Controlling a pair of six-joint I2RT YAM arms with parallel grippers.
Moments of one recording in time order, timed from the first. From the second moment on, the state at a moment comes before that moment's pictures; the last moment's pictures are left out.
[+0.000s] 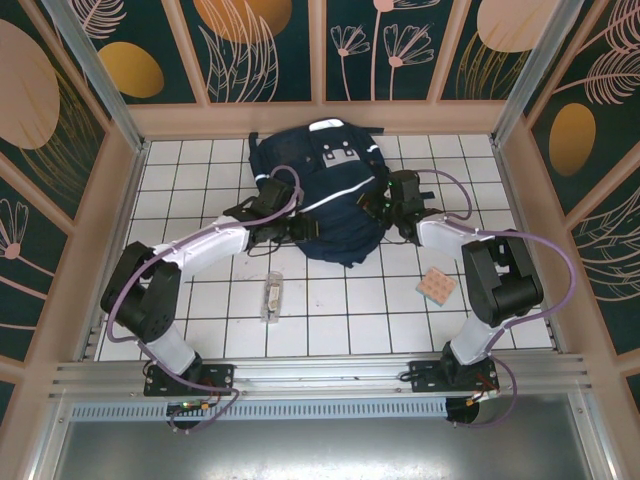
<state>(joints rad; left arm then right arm) -0.61 1.68 1.13 -0.32 0.22 -0.64 0.38 1.69 0.95 0.11 -0.26 0.97</state>
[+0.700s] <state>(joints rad) -0.64 1.79 1.22 -0.36 0.05 -0.67 0.40 1.69 0.97 0.16 -0.28 1.00</state>
